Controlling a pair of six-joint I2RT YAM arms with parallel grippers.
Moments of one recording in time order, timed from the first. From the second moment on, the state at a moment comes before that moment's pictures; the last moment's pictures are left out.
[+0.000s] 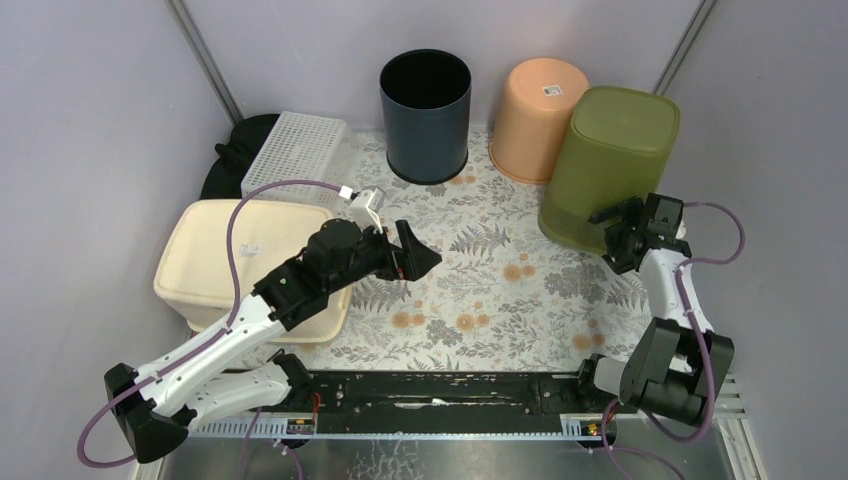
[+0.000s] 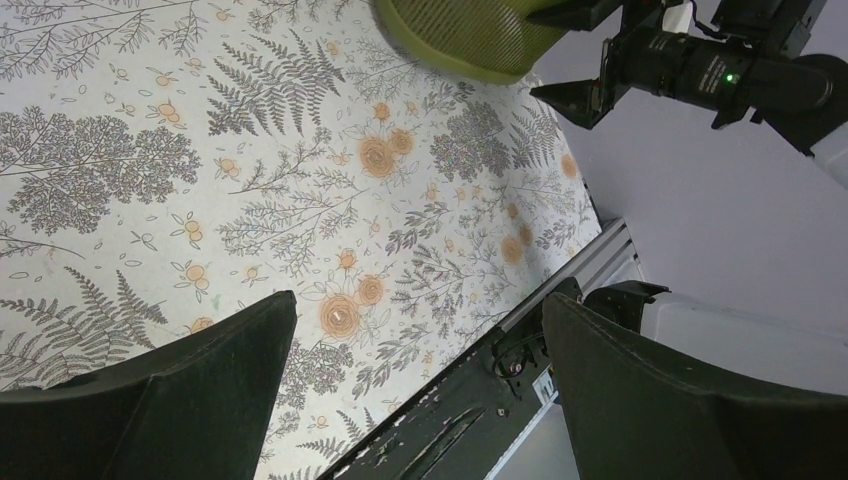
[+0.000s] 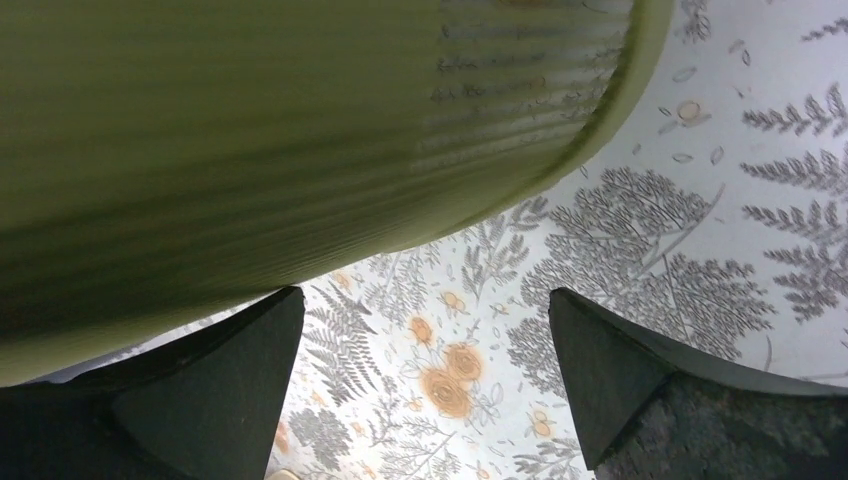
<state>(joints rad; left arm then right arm) -0.82 0.94 0.88 -0.29 0.04 -0.71 -0.31 1.22 0.79 -0.44 -0.13 0.89</state>
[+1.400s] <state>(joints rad) -0.82 0.88 0.85 -0.37 0.05 -0.70 -0.34 1.63 1.04 -0.22 -0.19 0.96</state>
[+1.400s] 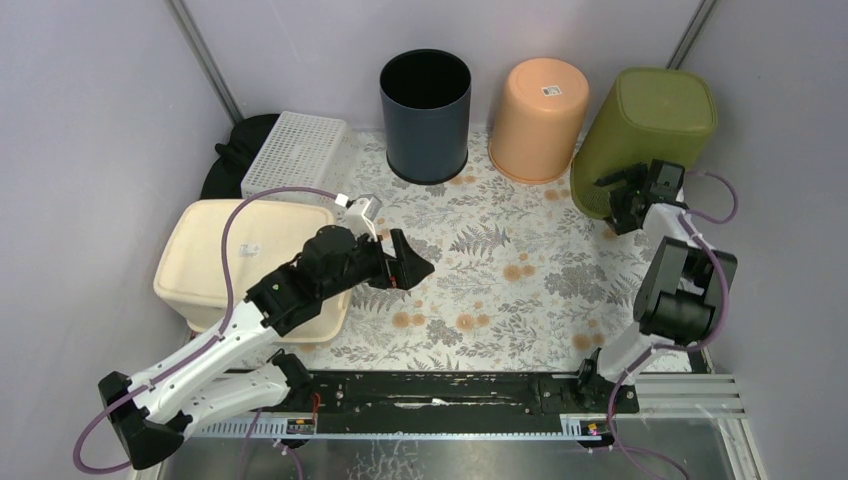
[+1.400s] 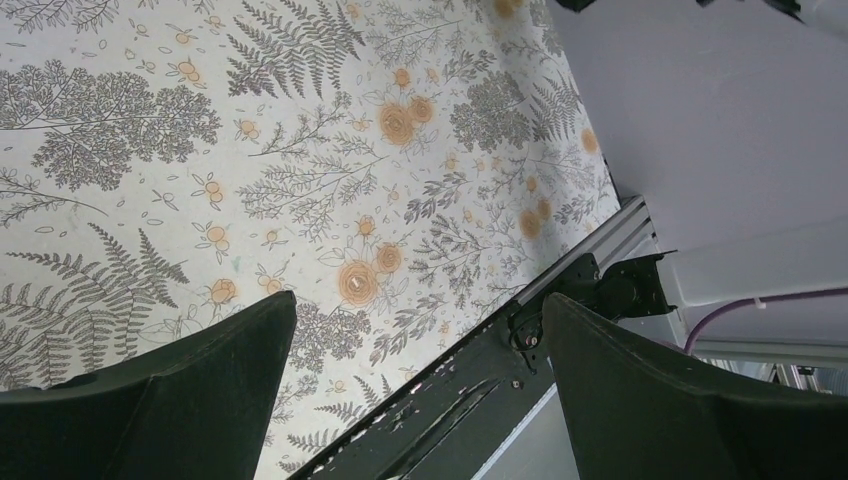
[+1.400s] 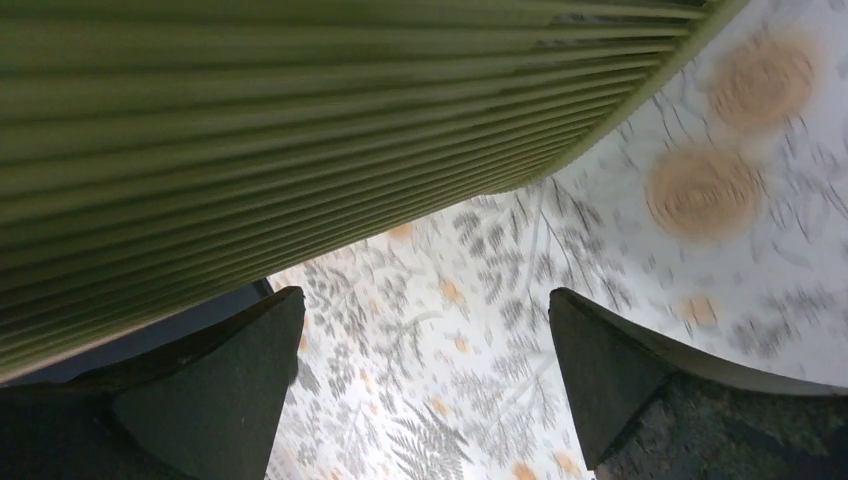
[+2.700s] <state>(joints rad) -0.37 1.96 1.97 -0.51 -0.12 -0.80 -0.07 1.09 0.91 -0.47 -0.49 0.75</state>
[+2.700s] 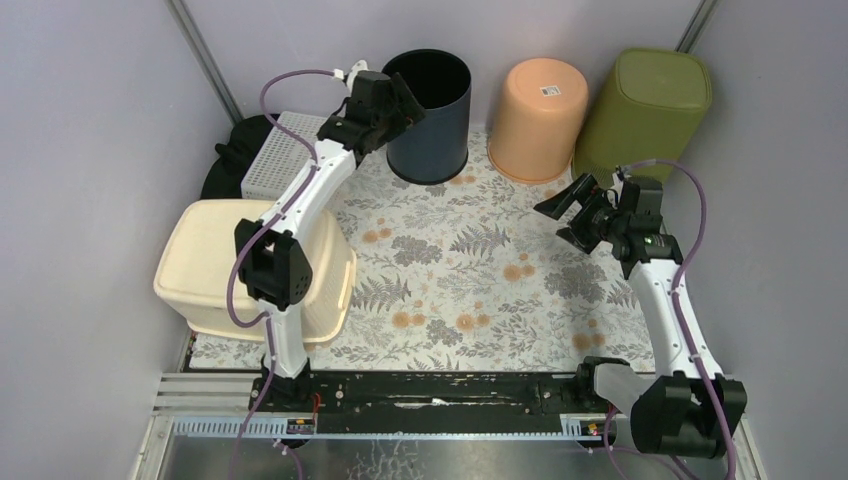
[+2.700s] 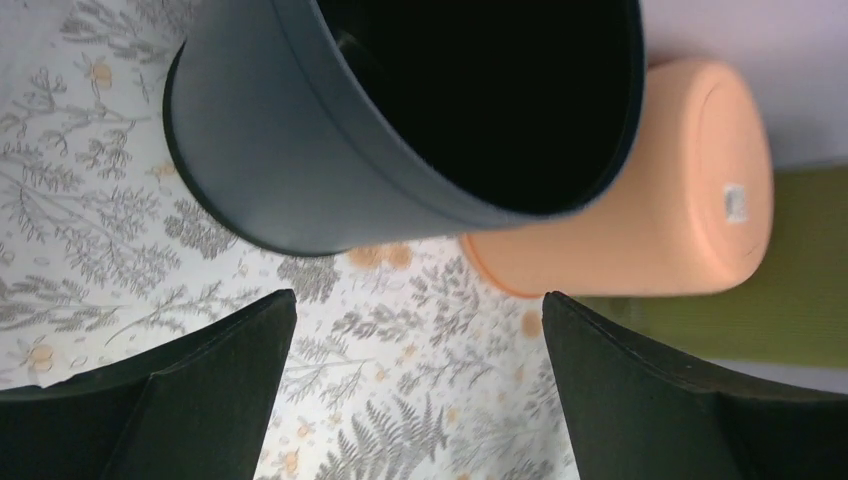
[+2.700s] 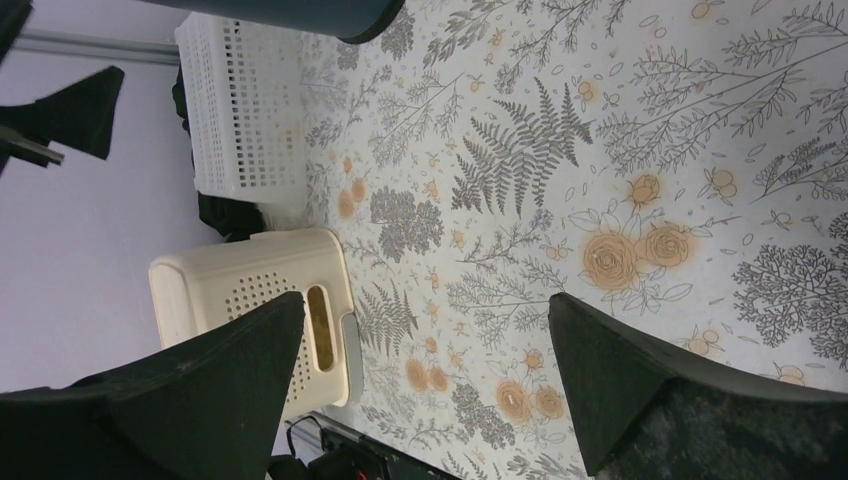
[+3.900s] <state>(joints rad) -0.23 2.02 1.90 -0.42 0.03 -1.01 -0.07 1.01 0.72 -0.44 -0.64 0.75</state>
